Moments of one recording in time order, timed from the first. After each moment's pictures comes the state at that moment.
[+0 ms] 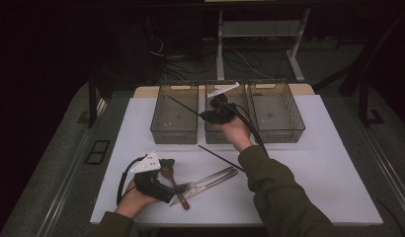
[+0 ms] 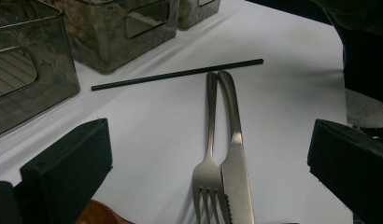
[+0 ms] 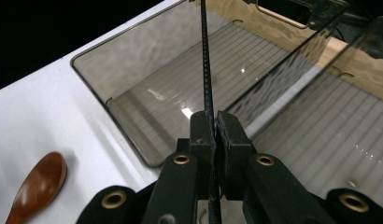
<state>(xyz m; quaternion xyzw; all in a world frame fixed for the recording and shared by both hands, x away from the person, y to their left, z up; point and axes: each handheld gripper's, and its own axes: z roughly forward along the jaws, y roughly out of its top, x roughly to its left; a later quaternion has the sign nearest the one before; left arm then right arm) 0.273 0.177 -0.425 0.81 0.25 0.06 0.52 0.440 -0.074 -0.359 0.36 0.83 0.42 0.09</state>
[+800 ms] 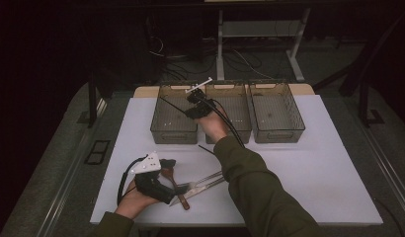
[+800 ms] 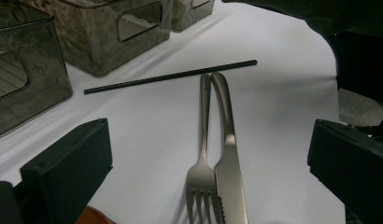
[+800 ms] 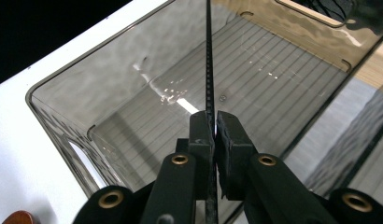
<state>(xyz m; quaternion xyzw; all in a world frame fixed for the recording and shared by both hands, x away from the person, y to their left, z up) 0.272 0.175 -0.424 0.81 0.24 0.06 0.53 0.475 -0.011 -0.373 0.39 0.84 0.37 0.09</state>
